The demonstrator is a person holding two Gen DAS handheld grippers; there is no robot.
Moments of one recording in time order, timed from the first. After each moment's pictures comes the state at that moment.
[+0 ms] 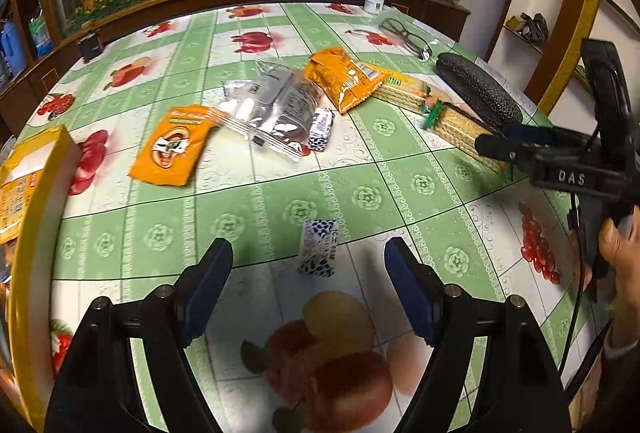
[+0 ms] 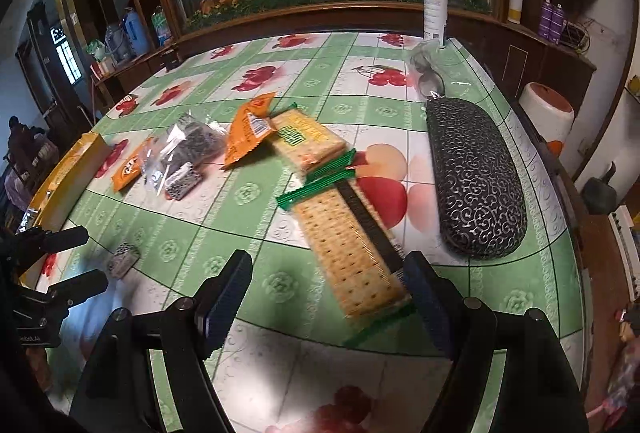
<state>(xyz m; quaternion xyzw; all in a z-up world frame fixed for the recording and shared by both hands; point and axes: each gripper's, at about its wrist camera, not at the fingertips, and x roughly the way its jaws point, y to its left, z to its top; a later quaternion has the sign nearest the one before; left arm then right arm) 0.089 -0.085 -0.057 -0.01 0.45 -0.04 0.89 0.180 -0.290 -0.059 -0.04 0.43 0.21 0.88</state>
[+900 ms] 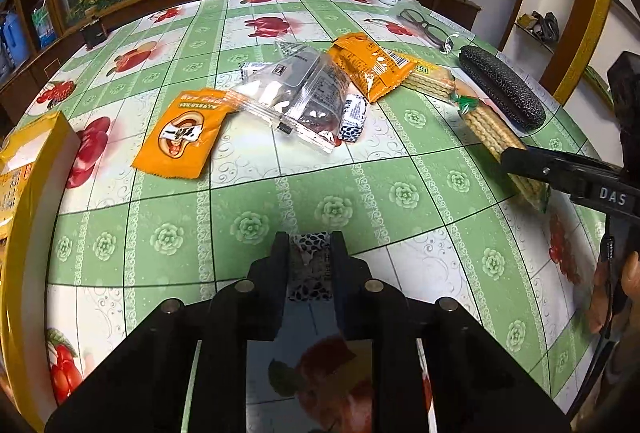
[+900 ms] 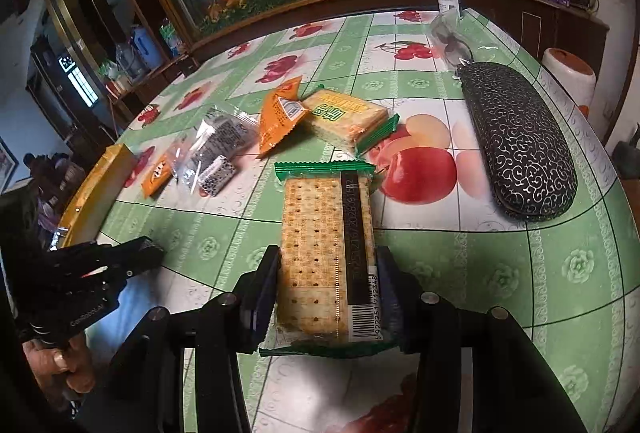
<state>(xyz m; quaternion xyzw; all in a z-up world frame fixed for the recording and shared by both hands) 0.094 -0.062 -0.072 -0.02 0.46 -0.04 0.89 0.165 -0.280 -0.068 0.04 0.45 0.25 0.86</state>
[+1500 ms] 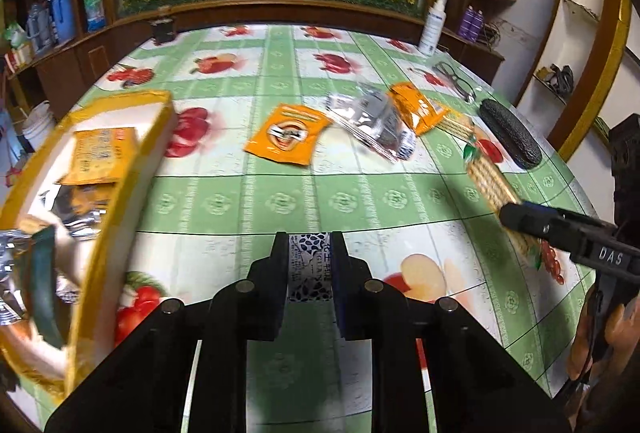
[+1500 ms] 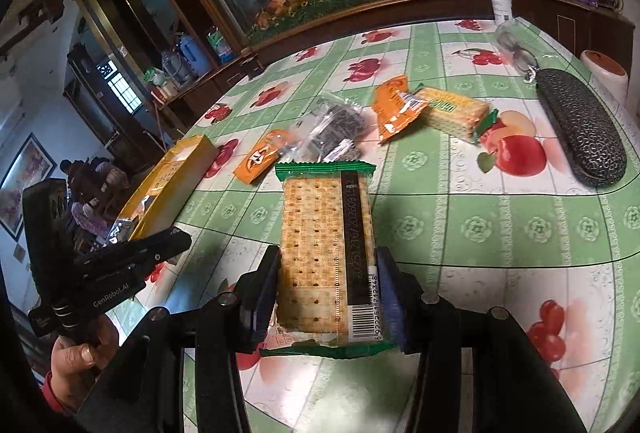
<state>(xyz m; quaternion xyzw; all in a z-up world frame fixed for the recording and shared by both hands) 0.029 -0.005 -0.036 -0.07 0.40 0.03 0.91 0.104 -0.222 -0.044 0.08 0.43 0.32 0.84</state>
